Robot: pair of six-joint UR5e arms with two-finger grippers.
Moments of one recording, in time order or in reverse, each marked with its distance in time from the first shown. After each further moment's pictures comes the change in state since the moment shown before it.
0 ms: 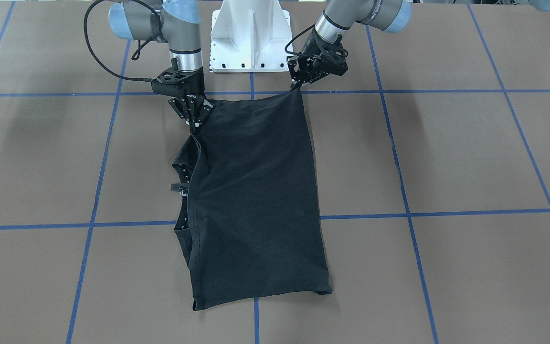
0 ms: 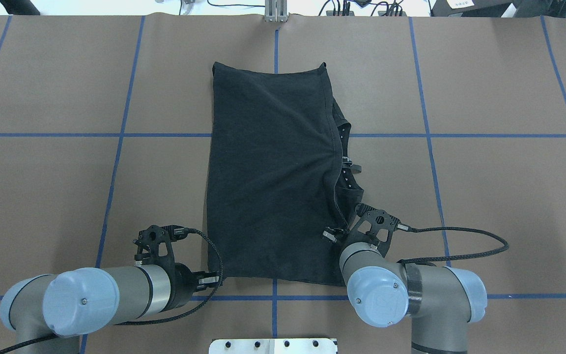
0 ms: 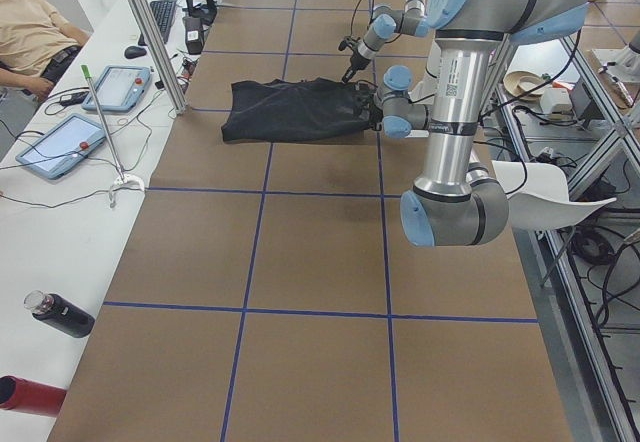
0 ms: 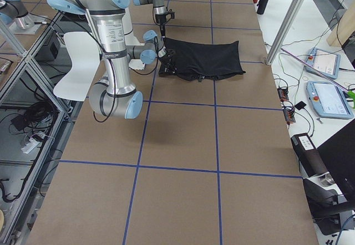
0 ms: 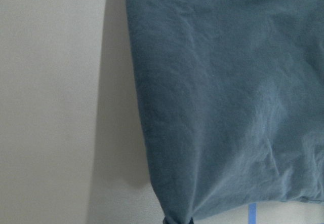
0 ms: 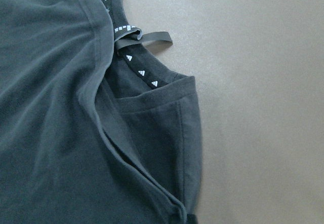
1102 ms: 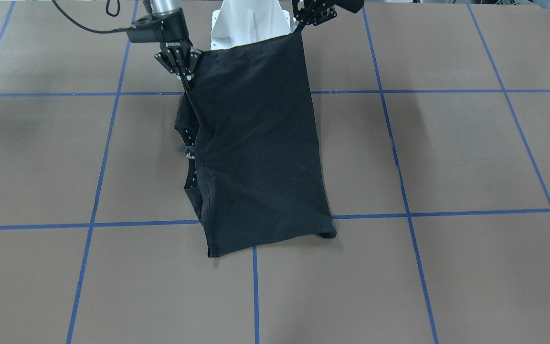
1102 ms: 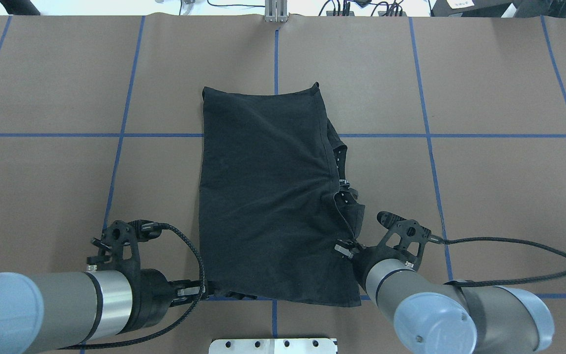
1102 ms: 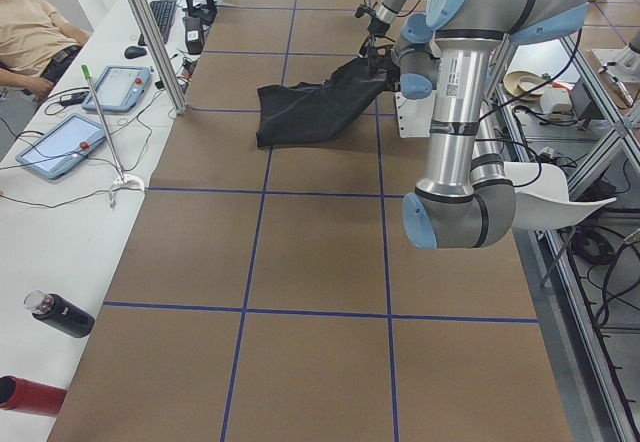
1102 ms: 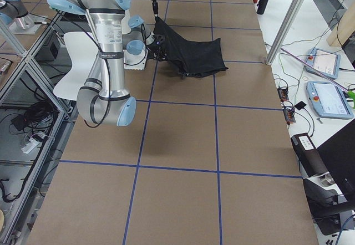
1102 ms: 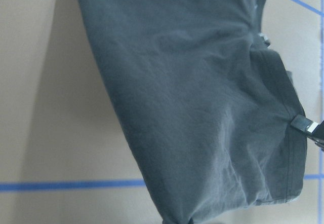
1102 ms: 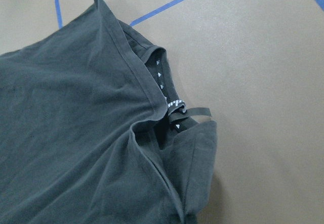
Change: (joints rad) left arm 0.021 0.023 -0.438 0.325 -0.059 -0.045; right arm -0.093 -0.167 0.409 -0.058 -0.013 -0.009
